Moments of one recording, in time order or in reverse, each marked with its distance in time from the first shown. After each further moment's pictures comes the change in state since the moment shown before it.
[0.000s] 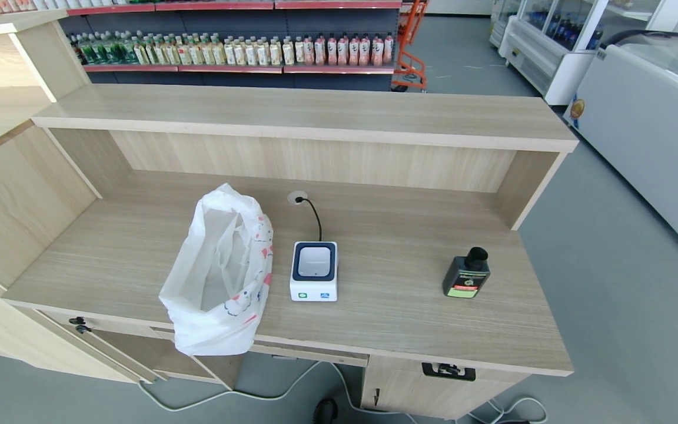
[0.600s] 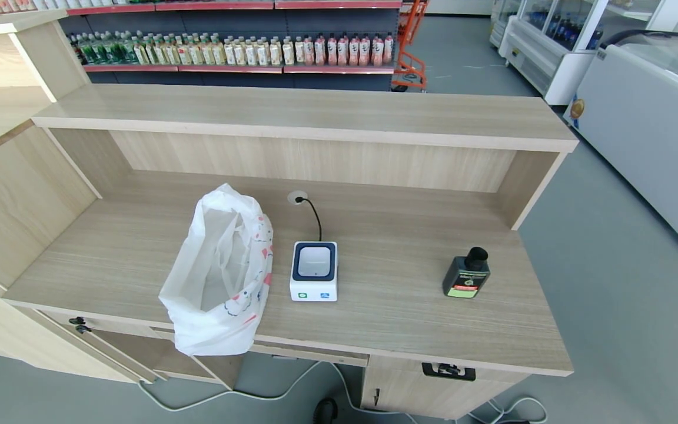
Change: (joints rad) left arm 0.000 0.000 0.000 0.000 0.000 0.000; right arm 0.004 0.003 0.003 -0.002 0.008 -0.001
